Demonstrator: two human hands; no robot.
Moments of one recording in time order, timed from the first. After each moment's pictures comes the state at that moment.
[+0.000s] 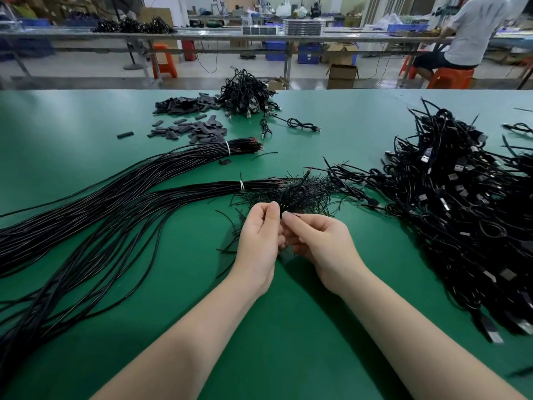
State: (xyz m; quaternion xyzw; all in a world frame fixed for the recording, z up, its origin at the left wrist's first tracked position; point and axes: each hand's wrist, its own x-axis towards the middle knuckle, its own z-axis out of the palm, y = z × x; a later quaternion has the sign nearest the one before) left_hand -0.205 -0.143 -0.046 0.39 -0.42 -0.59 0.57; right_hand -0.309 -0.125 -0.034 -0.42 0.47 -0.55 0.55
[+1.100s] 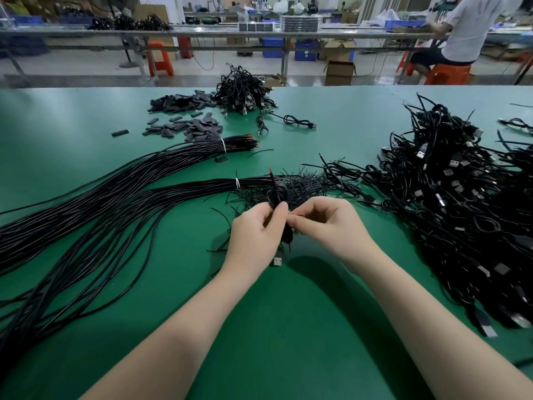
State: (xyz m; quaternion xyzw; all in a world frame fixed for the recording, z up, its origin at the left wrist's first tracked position) left_hand -0.194 -0.152 -0.048 0.49 -0.65 -0.30 0.50; right_hand -0.340 -0.136 -0.025 -0.61 0.50 -0.49 0.38
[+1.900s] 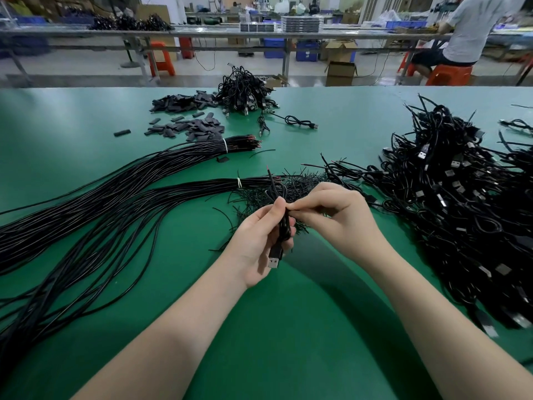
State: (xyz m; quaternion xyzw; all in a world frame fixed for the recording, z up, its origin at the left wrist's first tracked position) left_hand -0.190 -0.145 -0.033 0.33 -0.33 -0.76 0.46; right_hand -0.347 -0.136 -0.009 -0.73 0.42 -0.50 0.22
